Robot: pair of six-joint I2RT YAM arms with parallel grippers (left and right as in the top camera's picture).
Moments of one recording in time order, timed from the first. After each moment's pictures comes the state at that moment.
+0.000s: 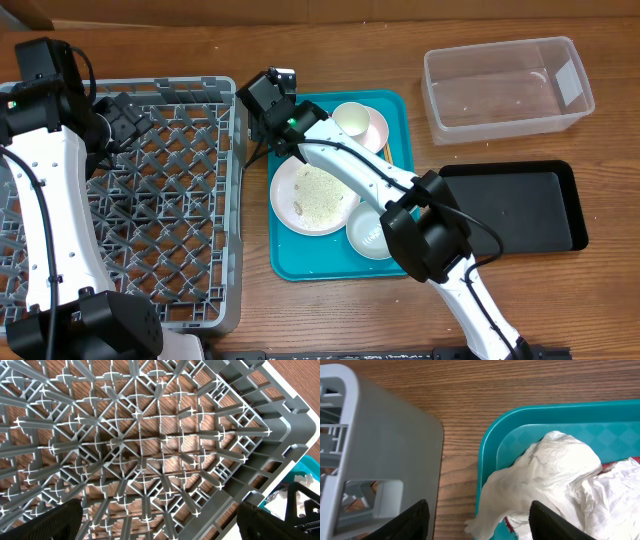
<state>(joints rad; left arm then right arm) 0.32 1.66 1.72 -1.27 -0.04 -0.44 0.76 2.42 2.12 -0.65 0.22 0.69</state>
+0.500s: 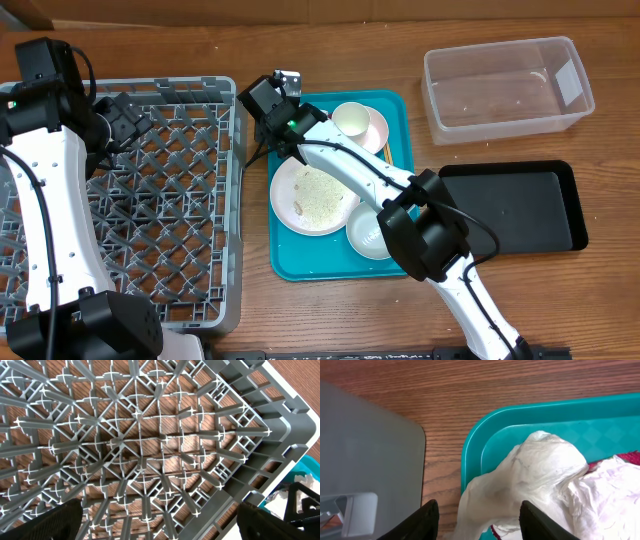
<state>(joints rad) 0.32 1.66 1.72 -1.27 -0.04 -0.44 0.76 2.43 2.10 -0.64 0.28 0.73</state>
